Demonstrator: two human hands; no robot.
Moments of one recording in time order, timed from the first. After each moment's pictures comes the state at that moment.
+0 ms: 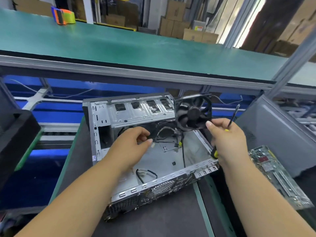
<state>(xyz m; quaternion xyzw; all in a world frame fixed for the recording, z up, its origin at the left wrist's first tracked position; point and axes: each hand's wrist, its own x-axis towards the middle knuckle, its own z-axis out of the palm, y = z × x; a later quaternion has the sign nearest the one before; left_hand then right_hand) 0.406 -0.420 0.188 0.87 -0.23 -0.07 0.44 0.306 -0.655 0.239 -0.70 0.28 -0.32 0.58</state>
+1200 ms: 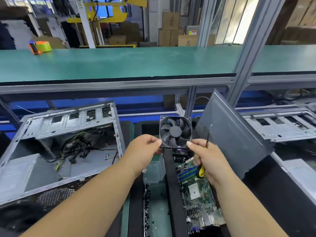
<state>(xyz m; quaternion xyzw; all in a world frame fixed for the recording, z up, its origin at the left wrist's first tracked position) 0.291 -0.725 0.202 0.82 -0.13 -0.15 0.53 0.208 -0.920 0.181 -0.67 0.23 -0.12 0.70</state>
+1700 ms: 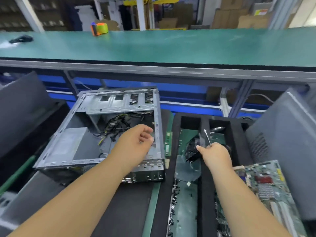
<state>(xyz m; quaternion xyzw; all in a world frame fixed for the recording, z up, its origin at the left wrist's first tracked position) 0.304 -0.617 0.199 0.90 -0.06 -0.01 0.44 0.326 -0.878 0.105 -0.89 0.30 0.02 0.34</state>
